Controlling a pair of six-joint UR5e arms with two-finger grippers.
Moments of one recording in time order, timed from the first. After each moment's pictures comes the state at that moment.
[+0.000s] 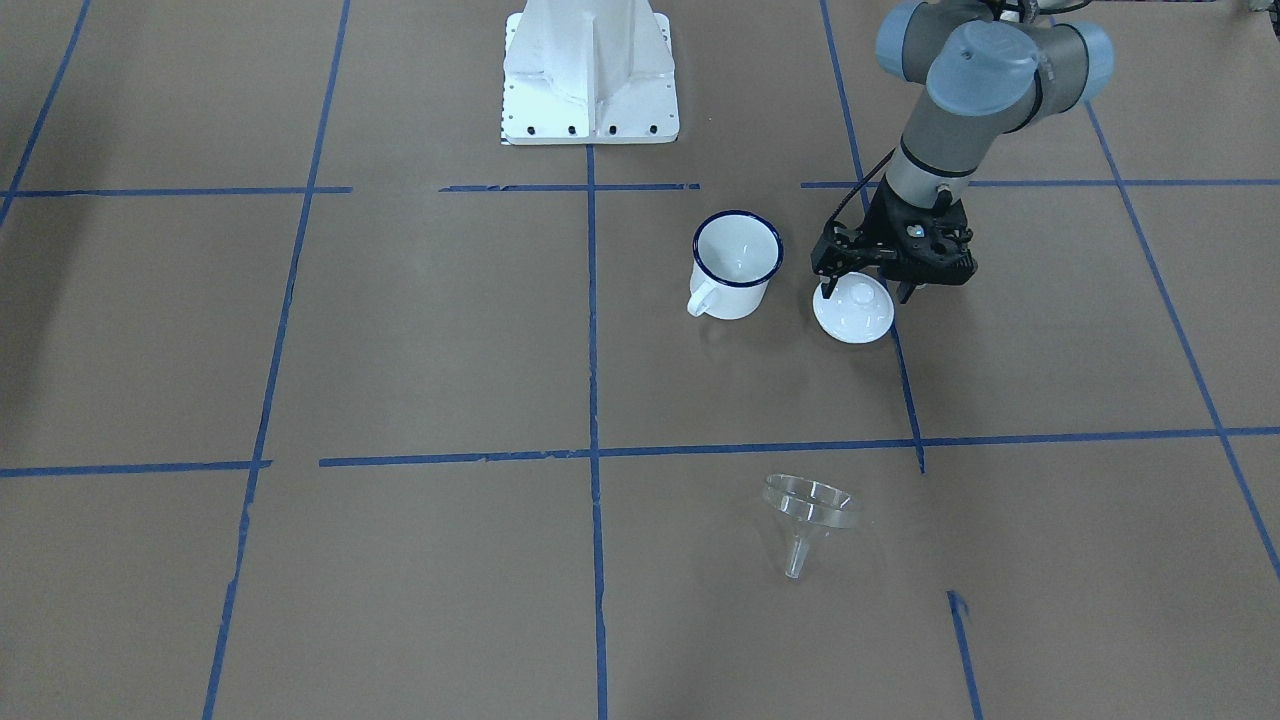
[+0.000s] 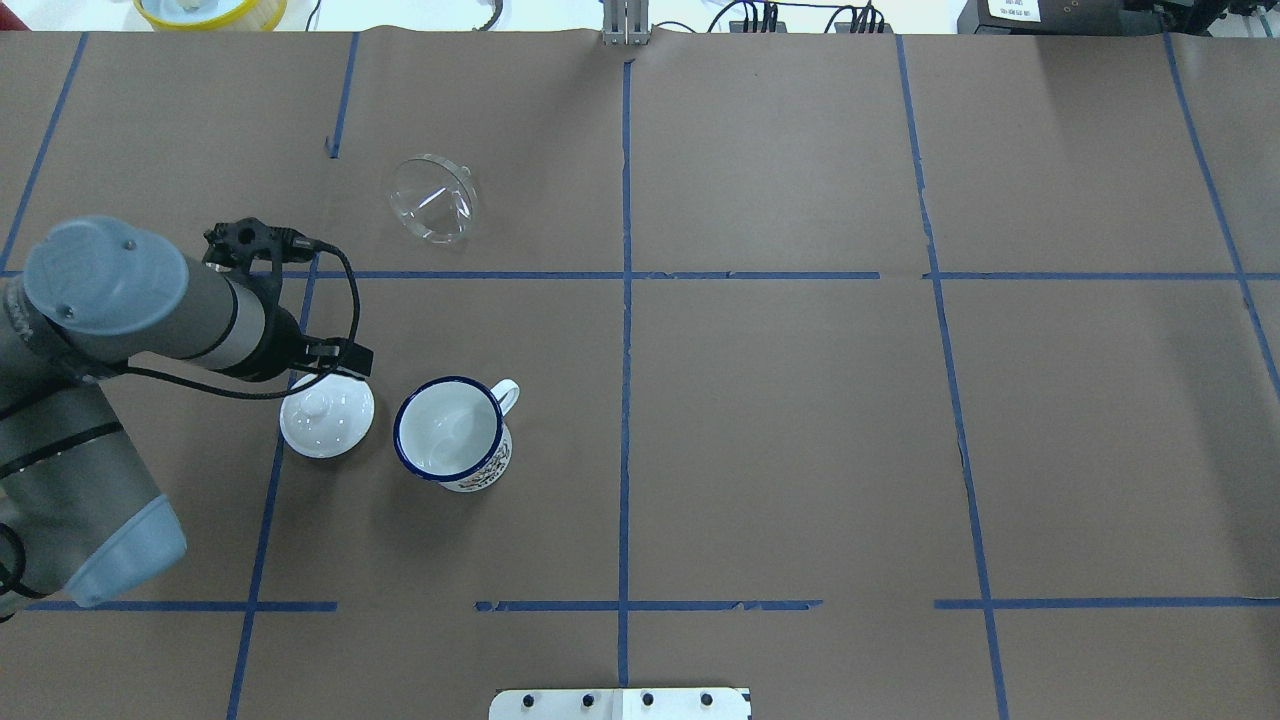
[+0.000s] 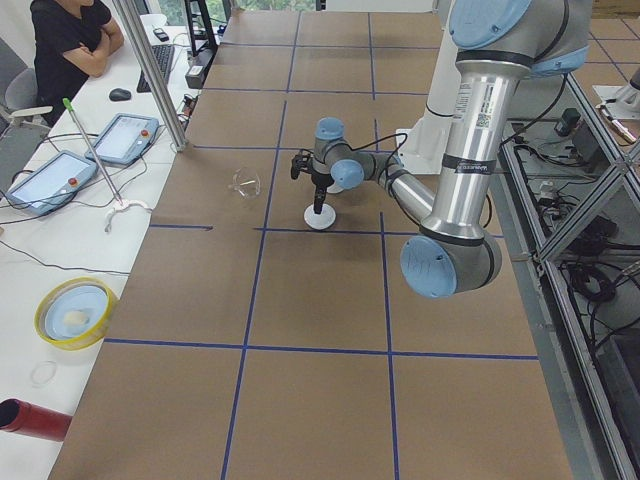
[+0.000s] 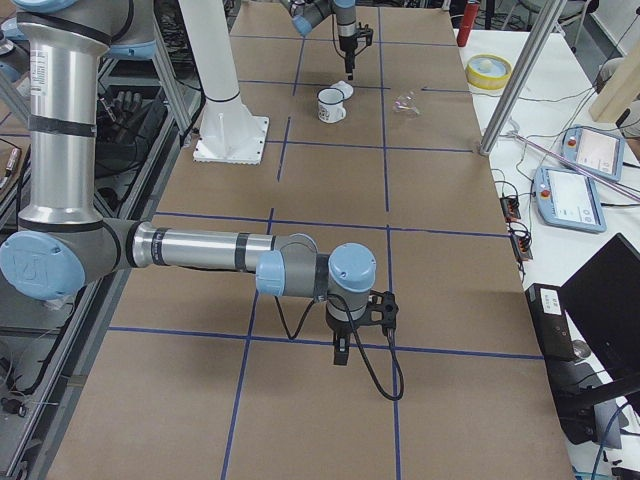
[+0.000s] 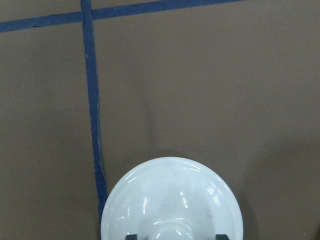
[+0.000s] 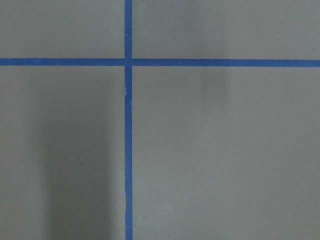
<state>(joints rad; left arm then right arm) -0.74 -1.83 -1.91 -1.80 -1.94 -1.05 1.57 -1.68 1.66 -1.57 2.29 0.01</state>
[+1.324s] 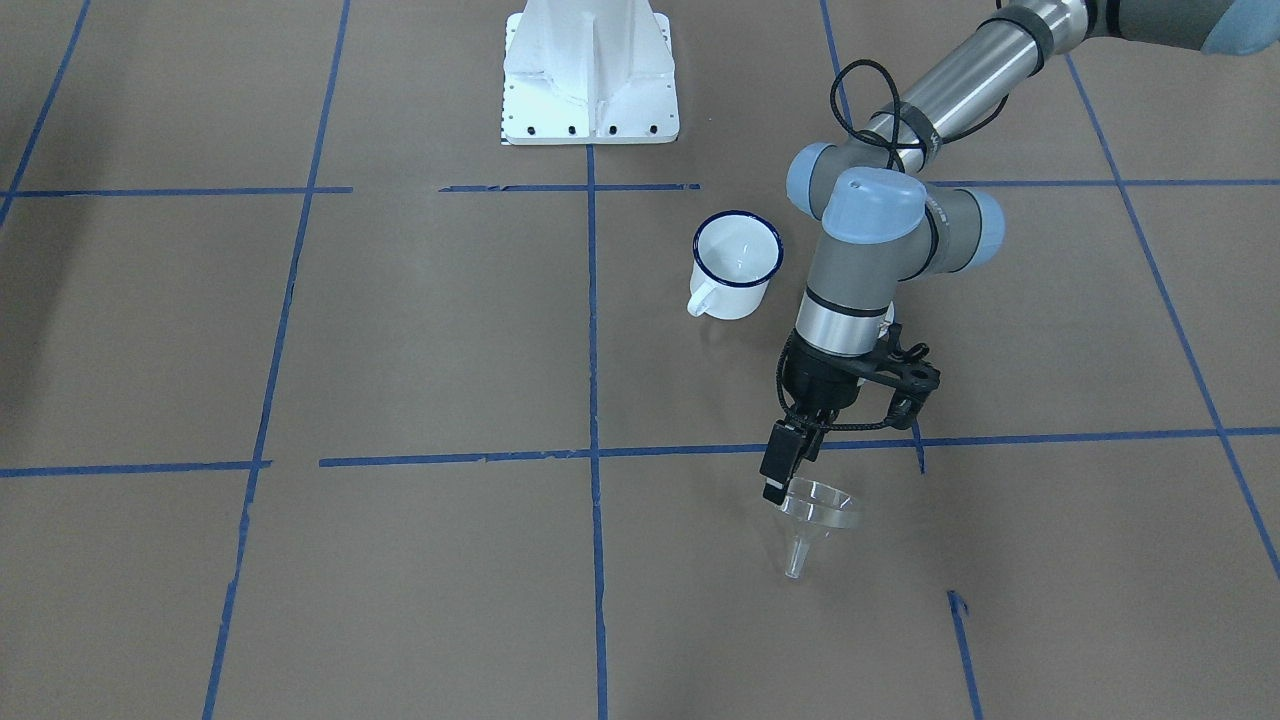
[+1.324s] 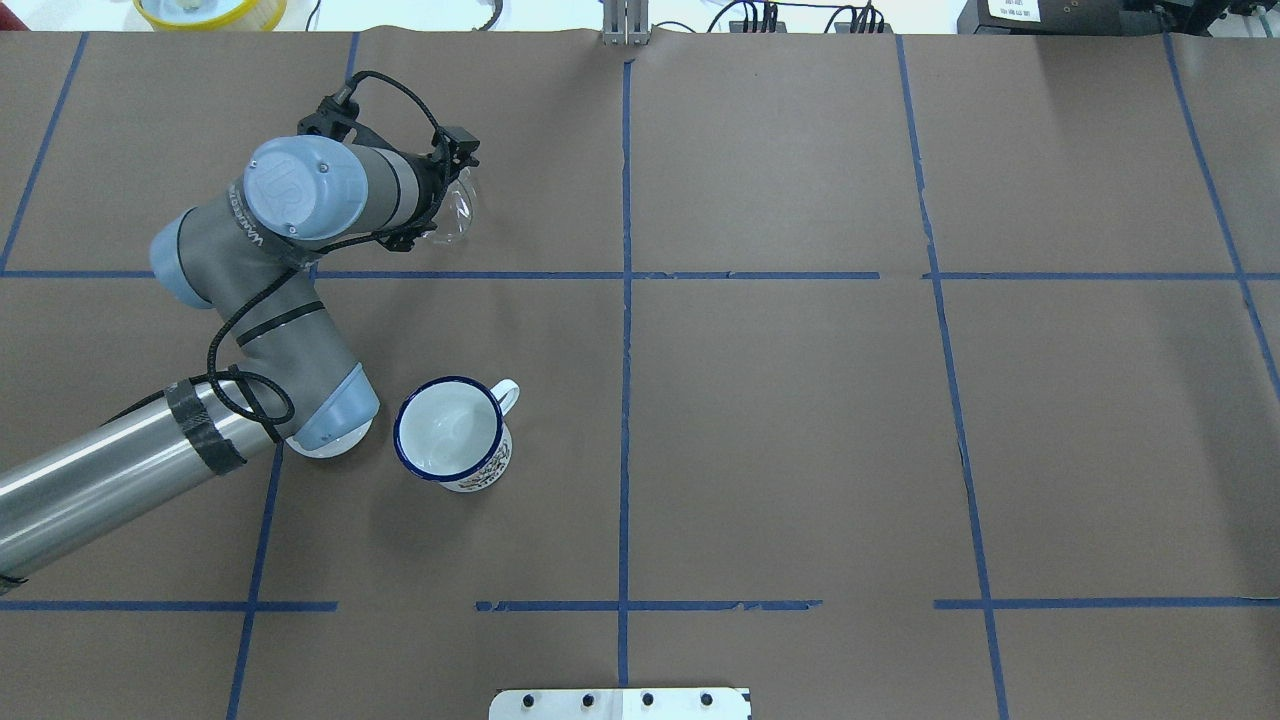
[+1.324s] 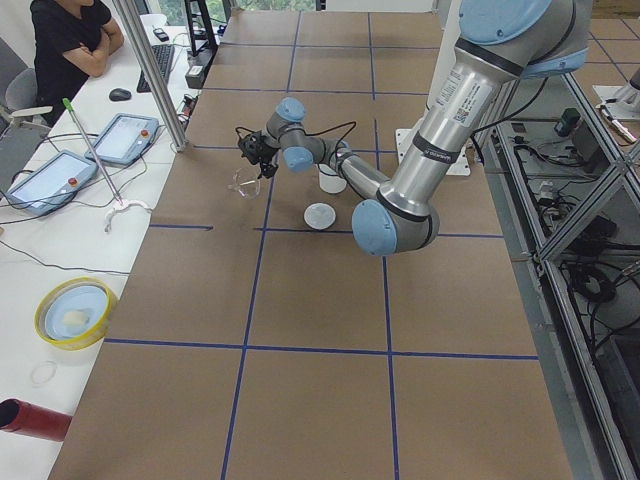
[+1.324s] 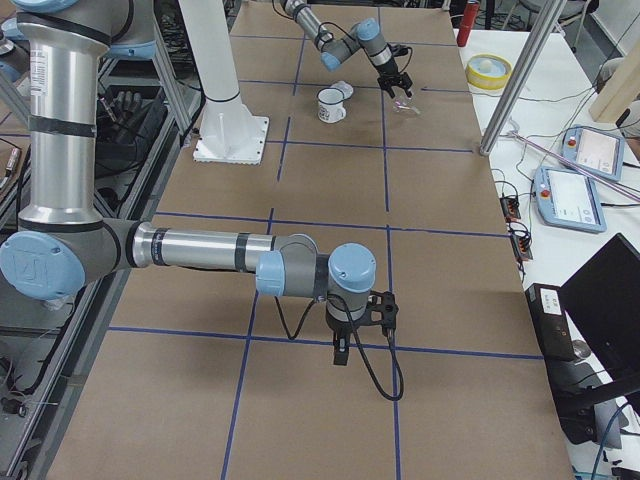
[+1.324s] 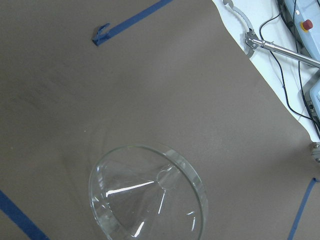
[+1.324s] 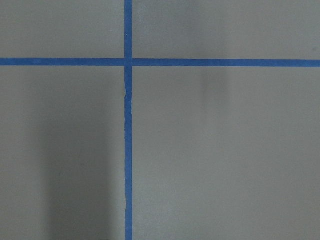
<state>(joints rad) -0.71 -2.20 -1.34 -2.24 -1.56 -2.01 1.57 -1.68 1.66 -1.57 2.29 0.01</state>
